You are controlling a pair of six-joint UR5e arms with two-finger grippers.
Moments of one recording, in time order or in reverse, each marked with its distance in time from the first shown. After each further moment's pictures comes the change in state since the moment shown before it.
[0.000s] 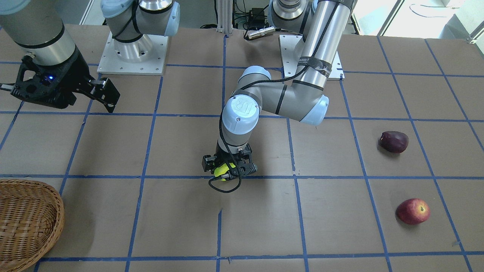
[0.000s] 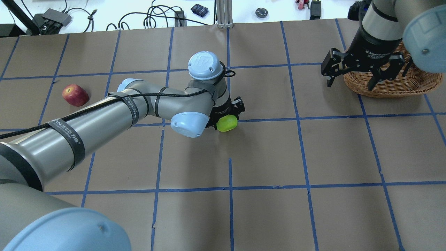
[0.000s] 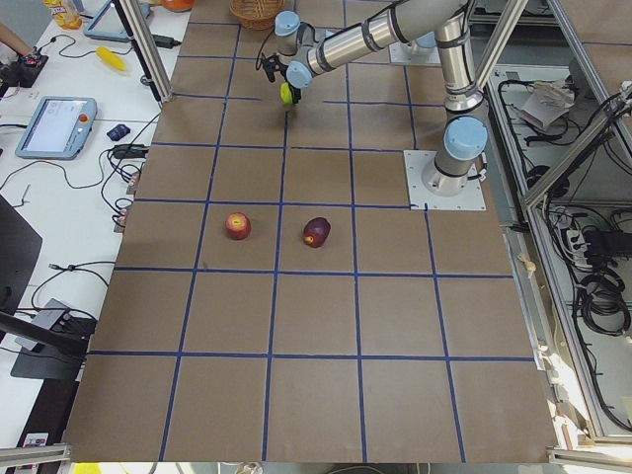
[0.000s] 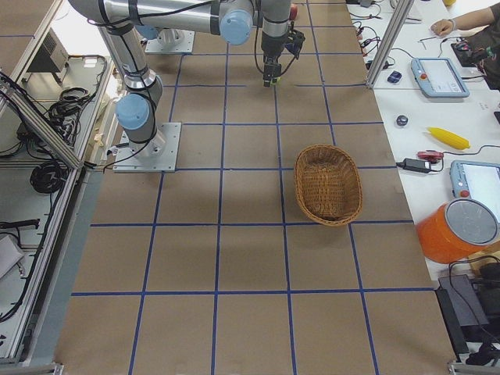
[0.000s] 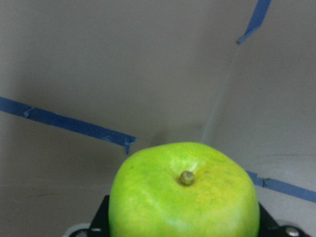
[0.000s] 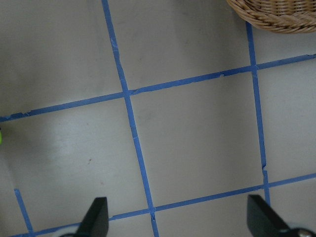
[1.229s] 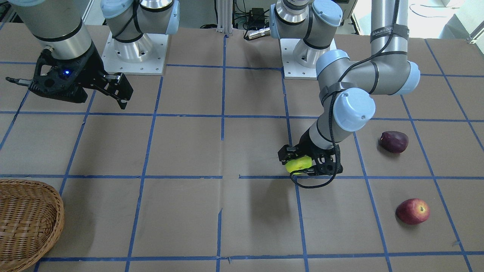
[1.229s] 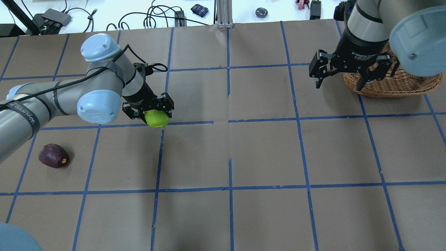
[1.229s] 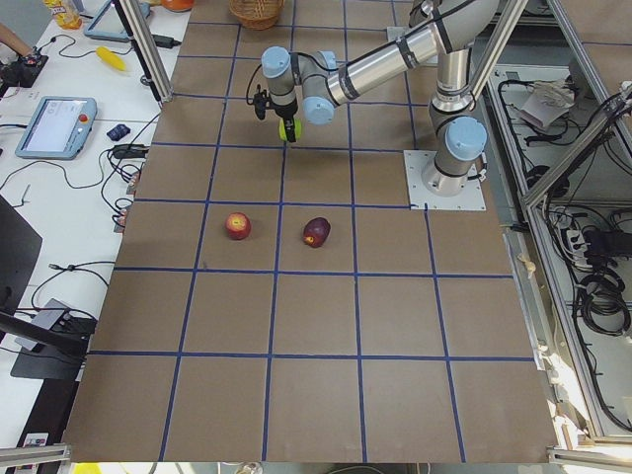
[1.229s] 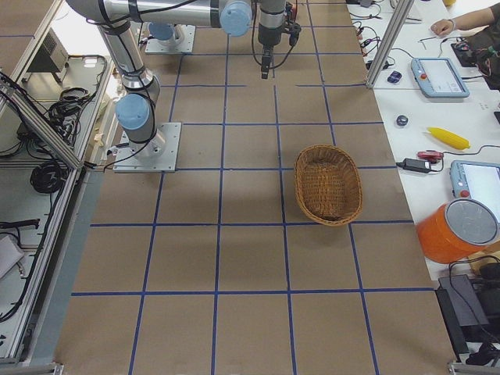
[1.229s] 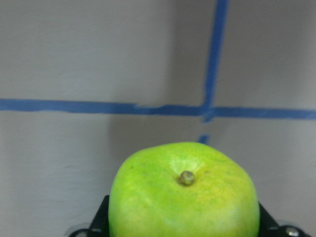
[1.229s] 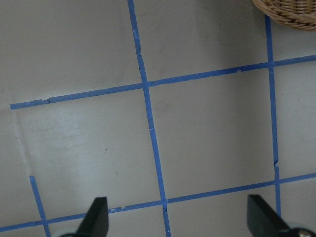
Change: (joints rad) left arm 0.351 0.213 -0.111 -0.211 -0.024 0.547; right arm 0.048 -0.004 -0.019 0.000 0.000 0.028
